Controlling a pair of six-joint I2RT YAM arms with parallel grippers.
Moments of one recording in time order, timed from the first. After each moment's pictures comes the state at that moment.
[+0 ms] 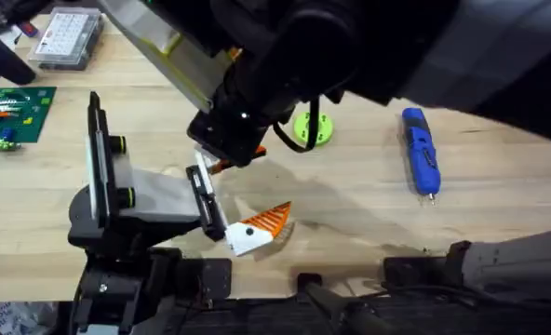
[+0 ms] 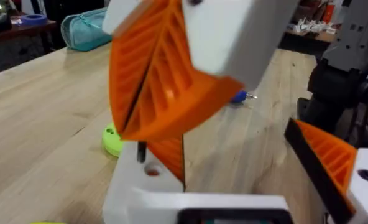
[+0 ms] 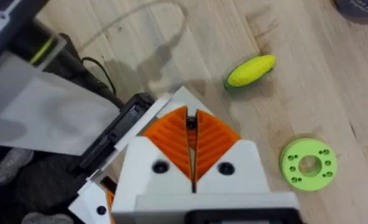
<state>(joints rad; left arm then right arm) -0.05 0.00 0.01 -0.11 1.13 0.00 1.06 1.70 1.73 -1.06 -0.08 -0.02</state>
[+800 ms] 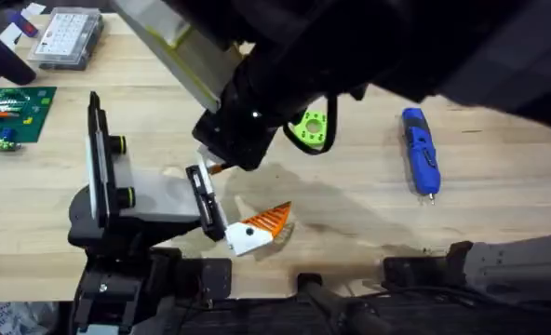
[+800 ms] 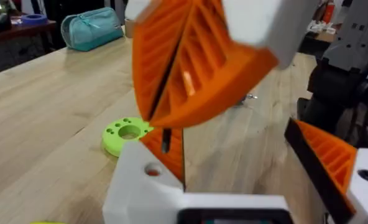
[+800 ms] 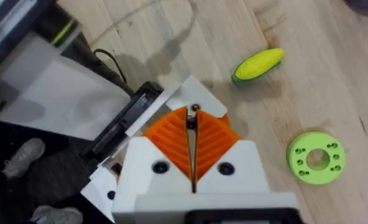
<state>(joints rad) -0.05 0.00 0.01 -0.11 1.13 0.00 1.06 1.67 1.73 -1.10 -0.11 -0.01</state>
